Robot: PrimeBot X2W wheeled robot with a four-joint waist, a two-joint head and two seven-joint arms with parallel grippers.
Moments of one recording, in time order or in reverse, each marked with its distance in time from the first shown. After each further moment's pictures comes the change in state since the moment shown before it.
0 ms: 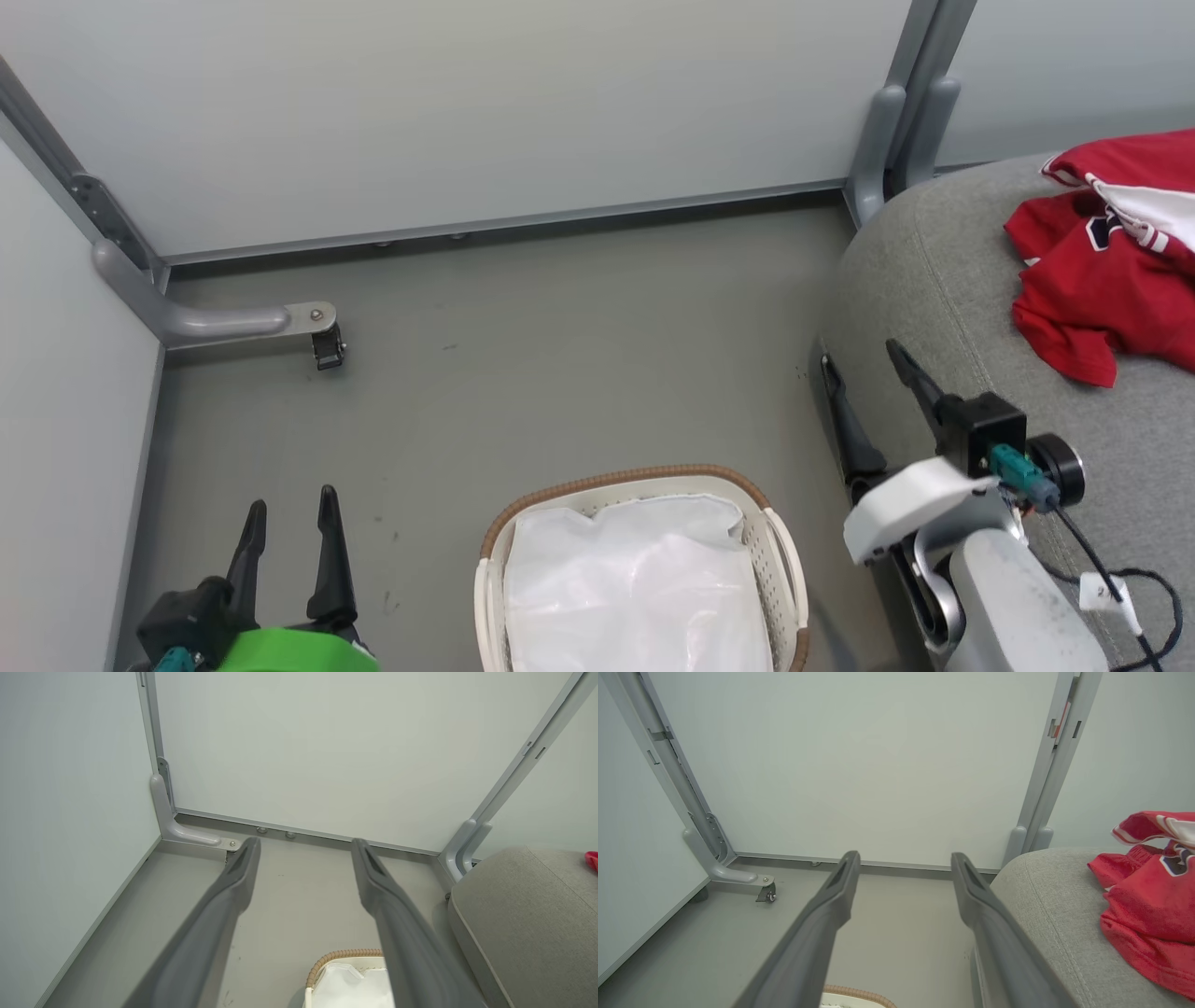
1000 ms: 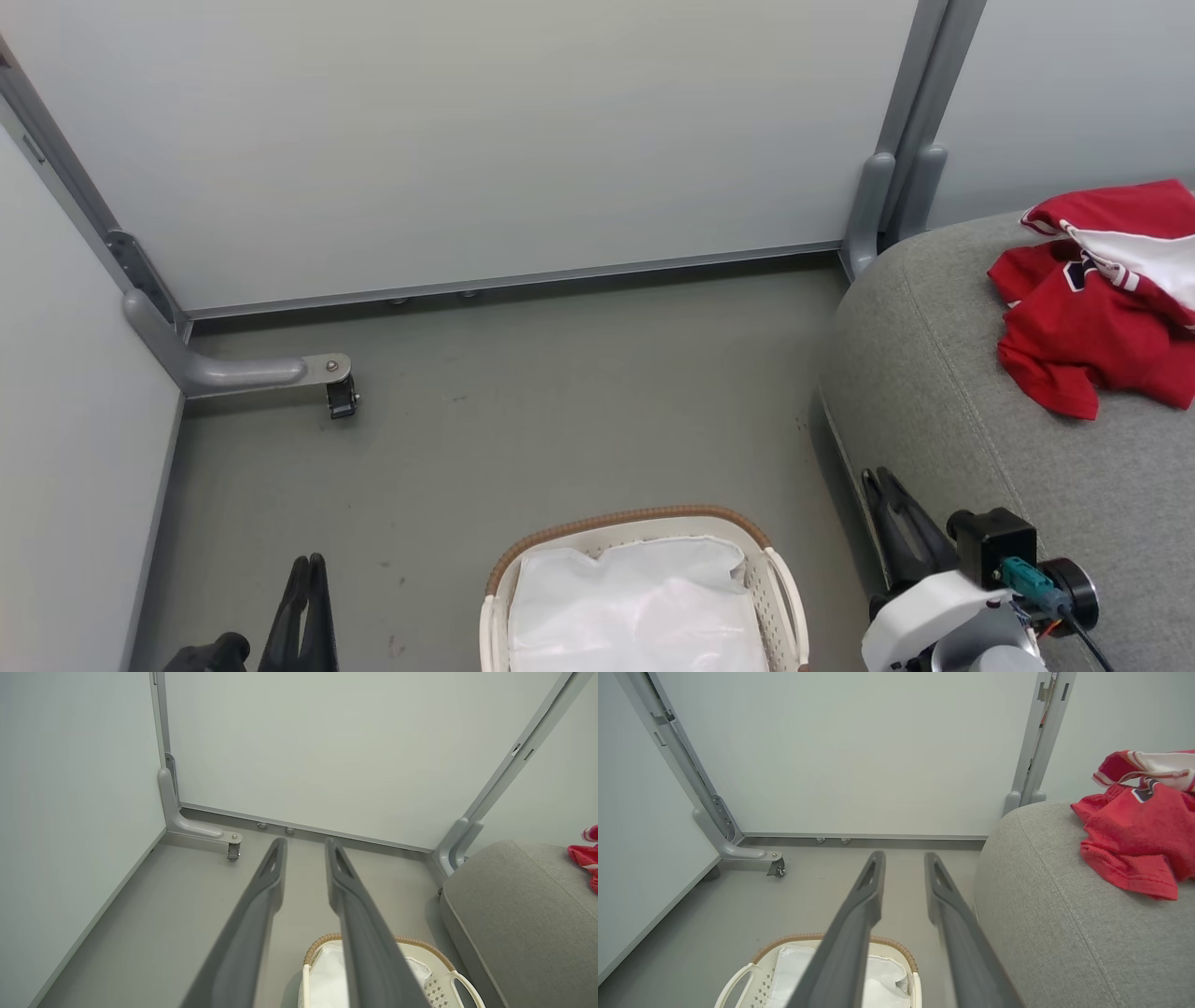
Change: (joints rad) left arm 0.103 -0.013 -0.002 -0.004 0.005 -0.008 0.000; right arm 0.223 0.004 -0.010 -0.055 0.019 0.000 0.002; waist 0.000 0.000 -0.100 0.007
